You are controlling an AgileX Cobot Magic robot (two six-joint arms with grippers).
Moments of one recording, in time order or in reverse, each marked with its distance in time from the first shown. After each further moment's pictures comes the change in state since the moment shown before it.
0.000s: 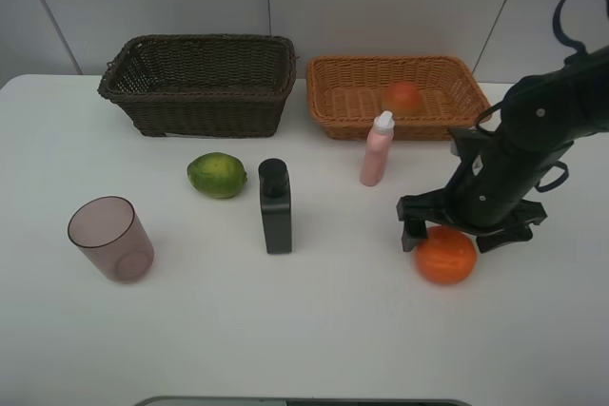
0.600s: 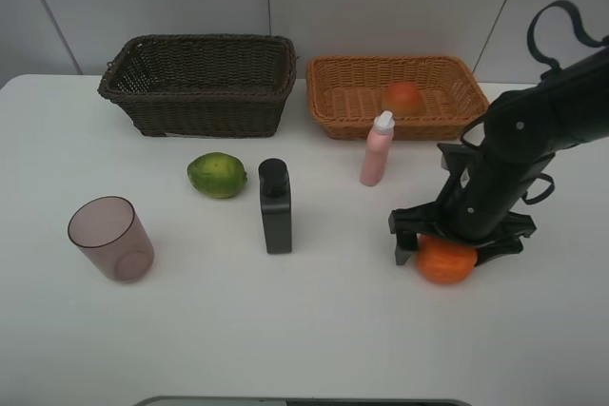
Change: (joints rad) left arm 0.000 0.000 0.000 0.000 0.000 0.000; right arm 0.025 0.065 -0.001 0.032 -0.013 0.000
